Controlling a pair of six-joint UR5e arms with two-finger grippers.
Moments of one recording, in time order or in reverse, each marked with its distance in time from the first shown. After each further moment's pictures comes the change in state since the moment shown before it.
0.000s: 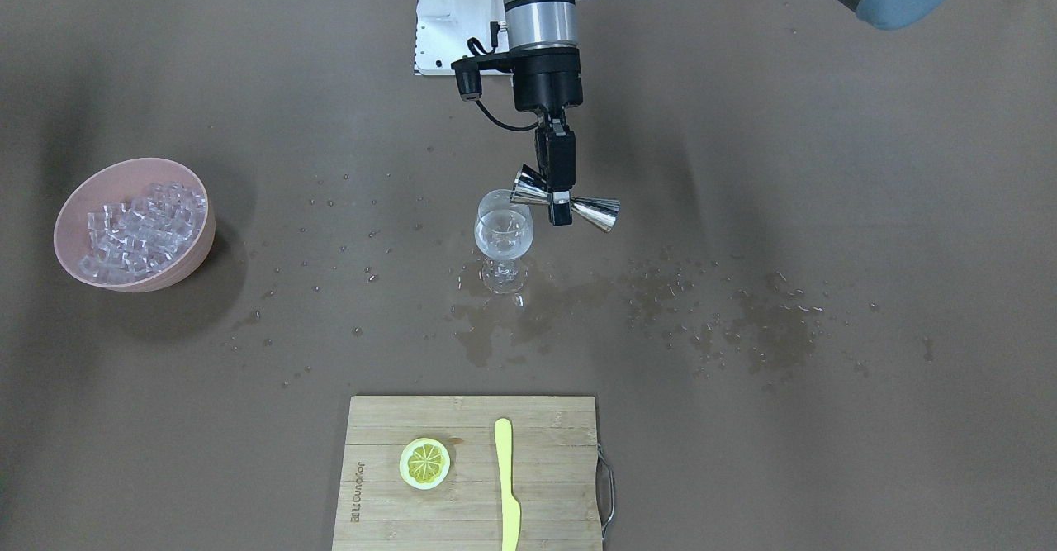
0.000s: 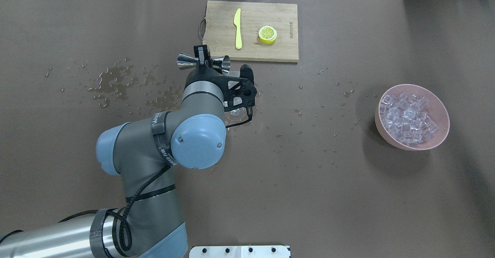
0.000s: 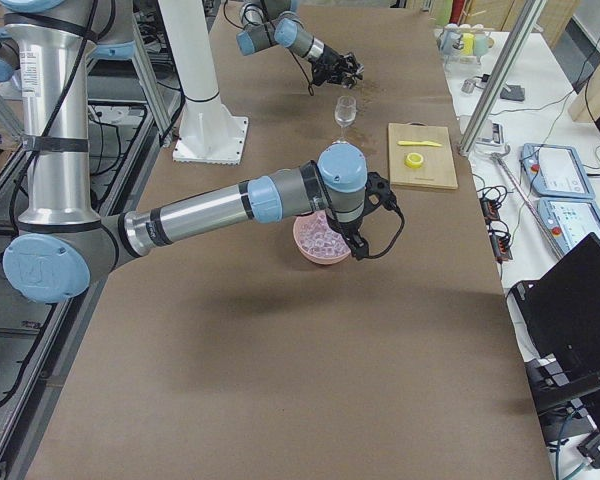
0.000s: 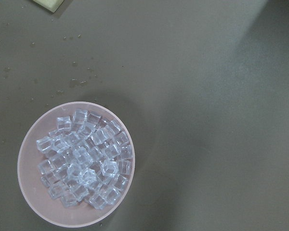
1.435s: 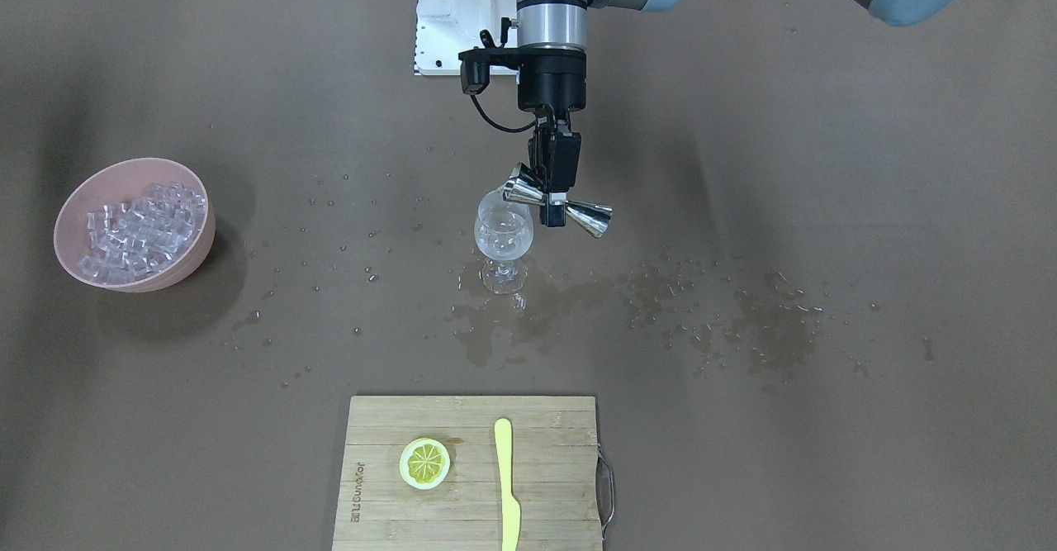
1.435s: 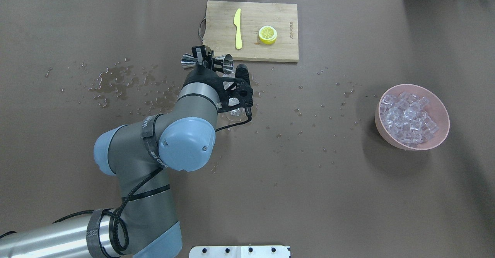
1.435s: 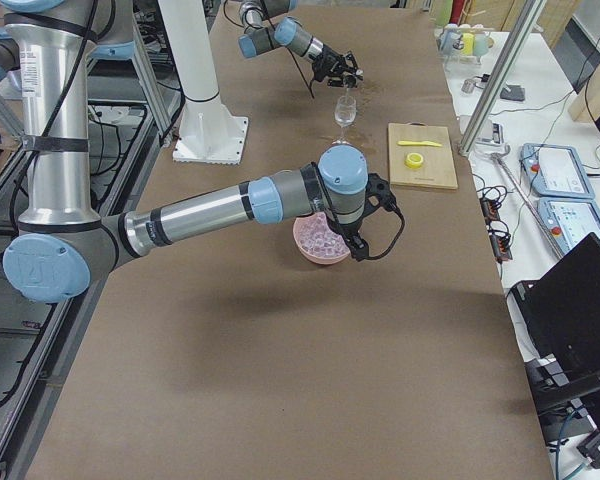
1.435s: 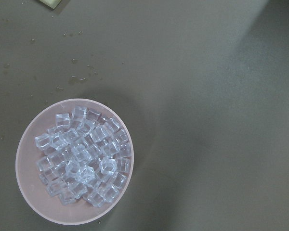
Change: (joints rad) left arm 0.000 0.010 0.013 -0.086 0.005 0.173; right arm -0.001 -0.001 -0.008 -0.001 0.000 -0.019
